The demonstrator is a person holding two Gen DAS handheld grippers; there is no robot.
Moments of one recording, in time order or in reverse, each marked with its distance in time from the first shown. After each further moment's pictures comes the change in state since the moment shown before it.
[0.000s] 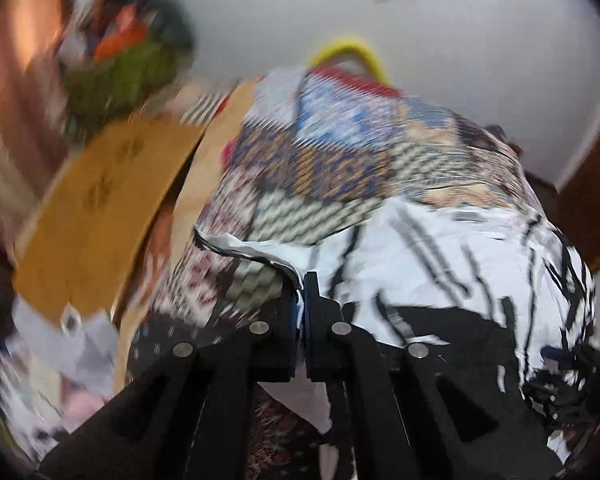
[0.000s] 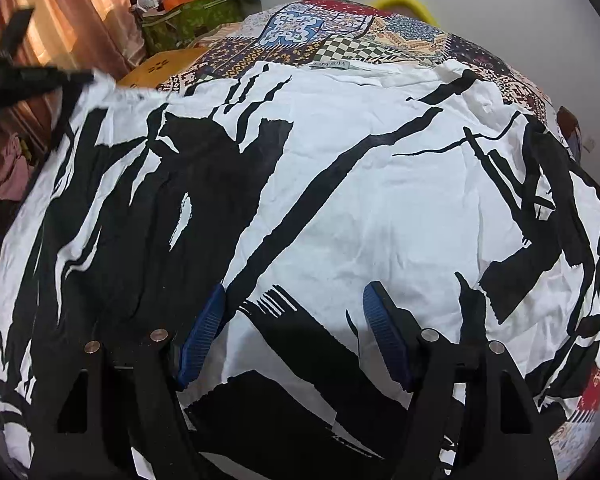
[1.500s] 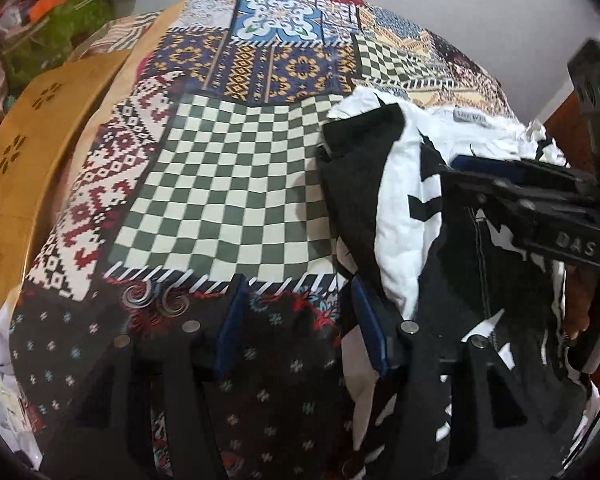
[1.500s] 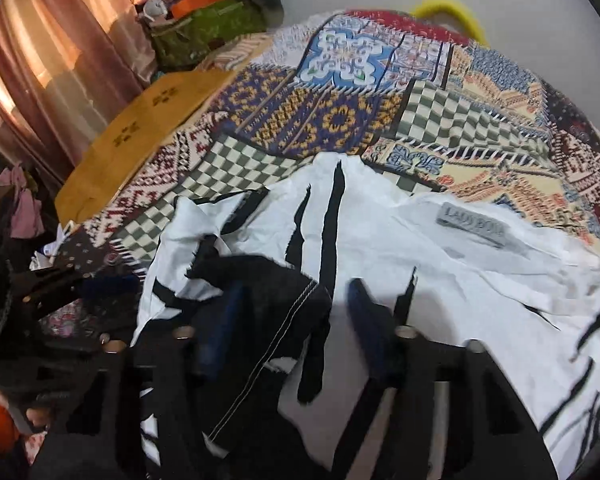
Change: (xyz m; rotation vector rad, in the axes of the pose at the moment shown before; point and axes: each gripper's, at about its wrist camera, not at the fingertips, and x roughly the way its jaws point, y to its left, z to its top) left arm 0.120 -0.006 -0.045 0.030 0.239 -0.156; right arm 0.104 0.052 0.163 -0.010 -0.004 0.088
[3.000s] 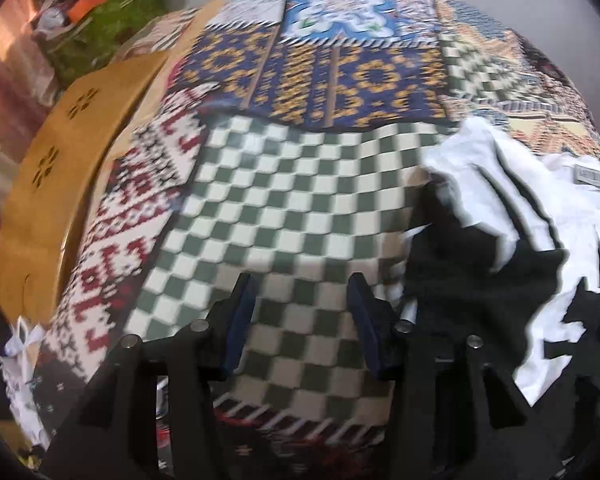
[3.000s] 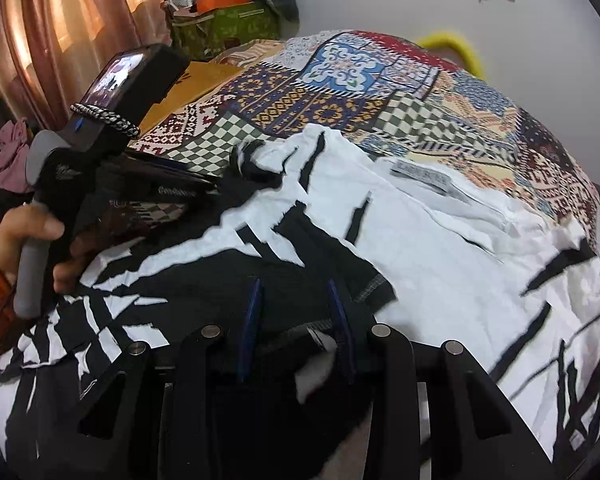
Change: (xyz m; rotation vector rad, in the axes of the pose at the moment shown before) left arm 0.053 0.007 0.060 -0.103 0.045 0.271; right arm -0.036 -0.008 -0.056 -0.144 -0.064 -0.085
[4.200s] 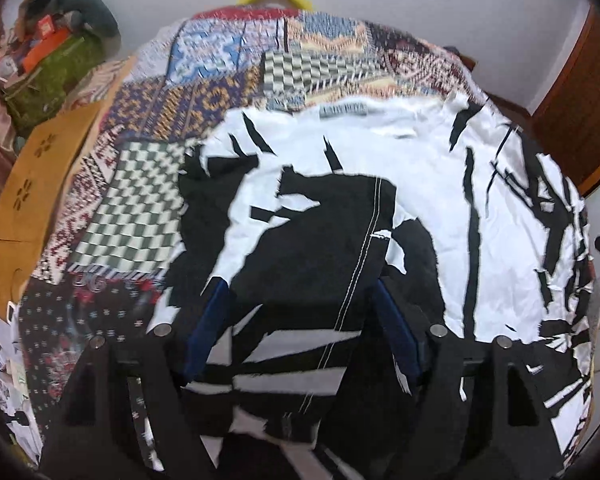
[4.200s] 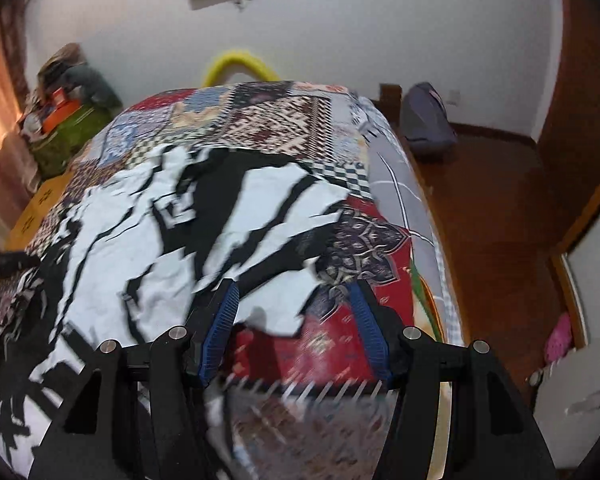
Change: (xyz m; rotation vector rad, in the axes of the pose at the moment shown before) left arm -0.113 -0.123 -0.083 0.178 -0.079 -0.166; right arm -0.184 -0.189 -0.171 0.522 -0.152 -0.320
